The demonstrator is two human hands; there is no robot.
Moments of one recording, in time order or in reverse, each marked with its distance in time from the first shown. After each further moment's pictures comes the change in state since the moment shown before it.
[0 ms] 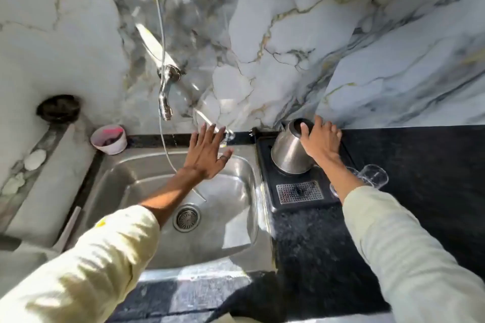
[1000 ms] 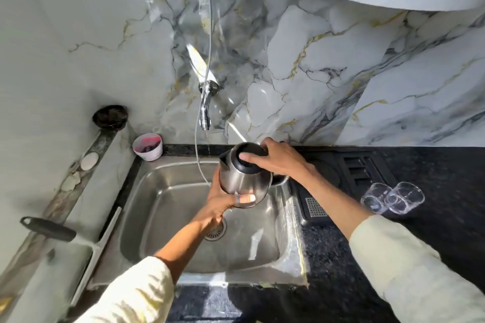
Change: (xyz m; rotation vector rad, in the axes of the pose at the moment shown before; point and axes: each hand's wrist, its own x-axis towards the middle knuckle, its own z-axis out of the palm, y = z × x) left_hand -0.101 -0.022 0.020 -1.487 0.064 -0.308; right_hand -0.087 -0.160 -0.022 0.261 -0.440 -0.424
